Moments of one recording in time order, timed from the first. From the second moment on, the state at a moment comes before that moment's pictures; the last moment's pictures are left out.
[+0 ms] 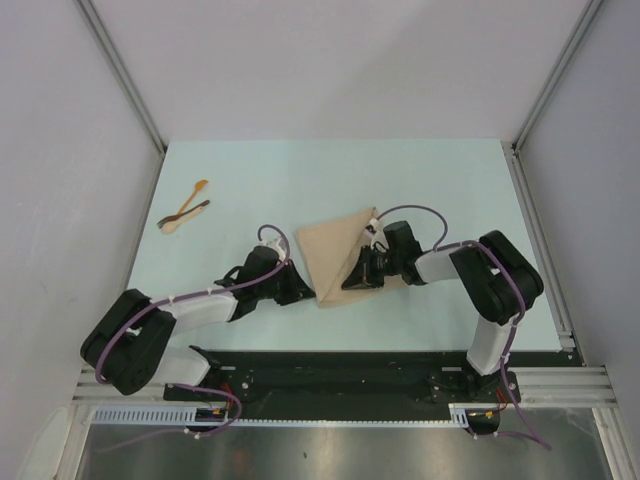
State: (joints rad) left arm -0.60 1.33 0.43 0.18 0.26 -0.87; right arm 0.48 1.82 0.77 0.28 -0.70 0.72
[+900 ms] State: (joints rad) left arm -0.60 1.42 0.41 0.31 0.33 -0.94; right arm 0.64 1.90 0.59 0.72 -0.67 1.03
